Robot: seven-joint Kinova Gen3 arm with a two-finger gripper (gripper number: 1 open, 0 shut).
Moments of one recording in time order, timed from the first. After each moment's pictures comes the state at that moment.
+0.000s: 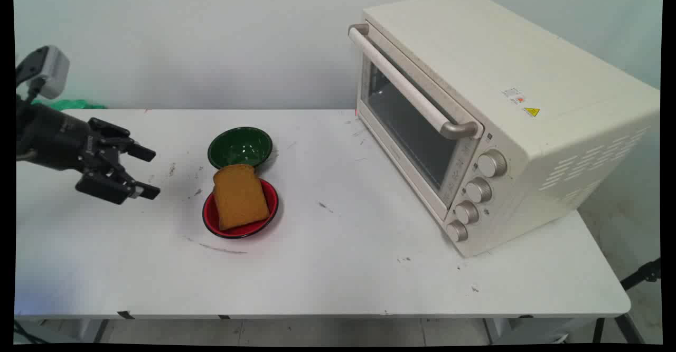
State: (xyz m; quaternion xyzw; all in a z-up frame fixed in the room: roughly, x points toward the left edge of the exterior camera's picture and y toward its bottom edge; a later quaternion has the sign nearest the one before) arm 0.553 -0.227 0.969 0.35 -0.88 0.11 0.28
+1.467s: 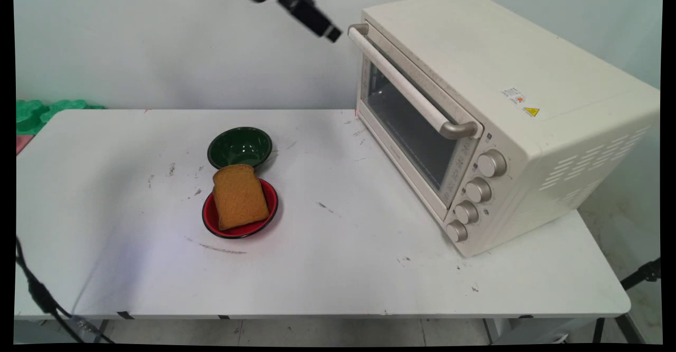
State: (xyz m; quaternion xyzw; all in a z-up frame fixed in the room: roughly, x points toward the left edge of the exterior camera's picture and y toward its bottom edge) arm 0.337 -0.435 1.120 0.34 -0.86 0.19 0.33
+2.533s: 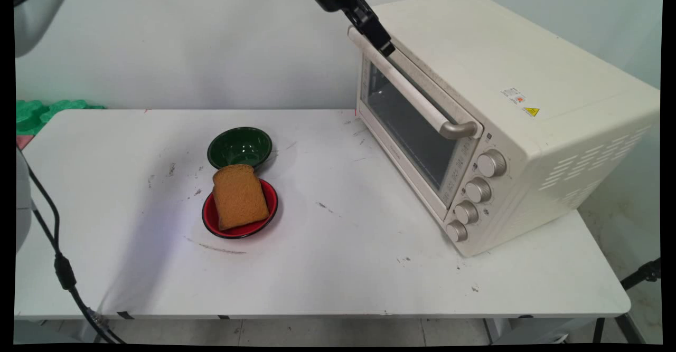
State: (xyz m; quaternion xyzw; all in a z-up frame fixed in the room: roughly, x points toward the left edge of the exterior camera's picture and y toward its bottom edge) arm 0.262 -0.518 1.099 0.29 -0.90 0.15 0.29
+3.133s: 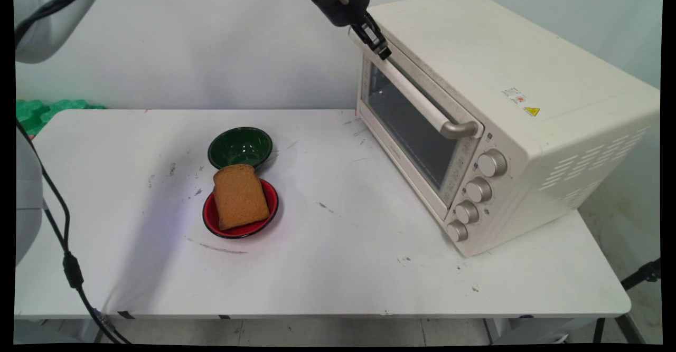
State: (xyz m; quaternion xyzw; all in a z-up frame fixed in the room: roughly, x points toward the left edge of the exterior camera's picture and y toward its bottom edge) arm 0.252 -0.540 1.071 0.29 -0.90 0.15 0.28
